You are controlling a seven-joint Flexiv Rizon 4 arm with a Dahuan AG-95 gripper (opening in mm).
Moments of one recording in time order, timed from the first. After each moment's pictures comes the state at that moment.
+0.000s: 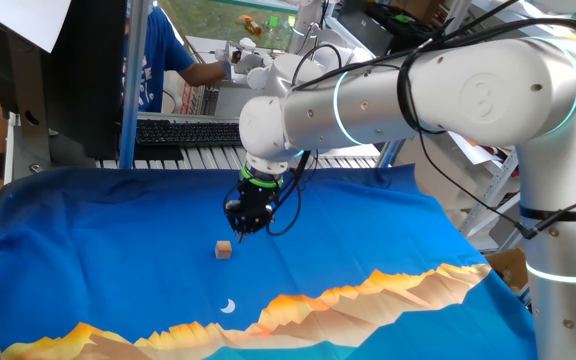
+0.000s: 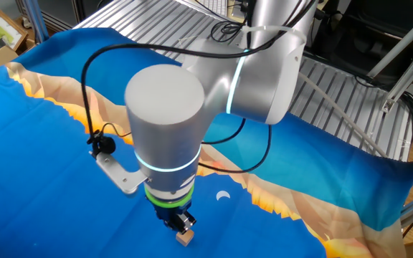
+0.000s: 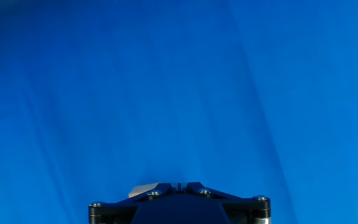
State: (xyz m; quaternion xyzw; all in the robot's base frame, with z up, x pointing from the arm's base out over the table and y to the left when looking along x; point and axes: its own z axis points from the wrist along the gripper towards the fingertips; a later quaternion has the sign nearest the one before) arm 0.674 0.088 0.035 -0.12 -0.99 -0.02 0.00
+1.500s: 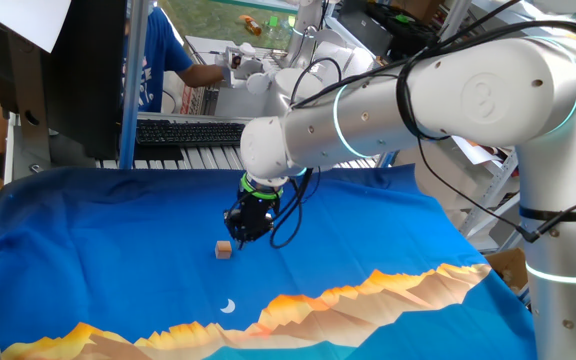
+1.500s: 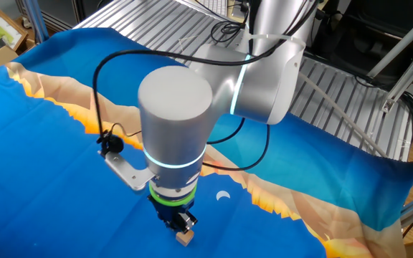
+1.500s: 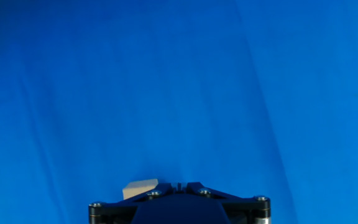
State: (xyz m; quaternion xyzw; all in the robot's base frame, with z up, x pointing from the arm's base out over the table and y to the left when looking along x) arm 0.671 0.086 0.018 -0.12 -0.99 -0.02 -0.02
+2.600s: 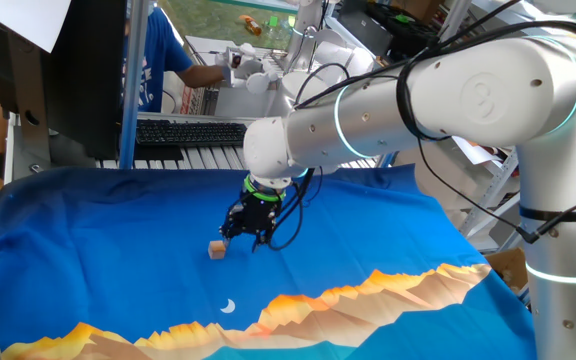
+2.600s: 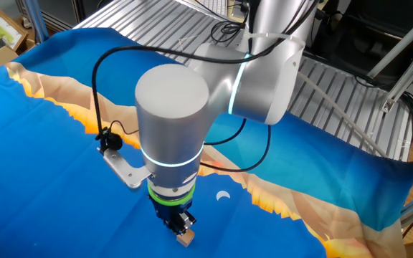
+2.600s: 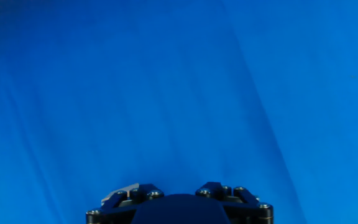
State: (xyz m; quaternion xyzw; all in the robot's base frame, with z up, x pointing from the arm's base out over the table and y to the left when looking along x) arm 0.673 0.087 0.029 -0.14 -0.99 -0.04 0.00
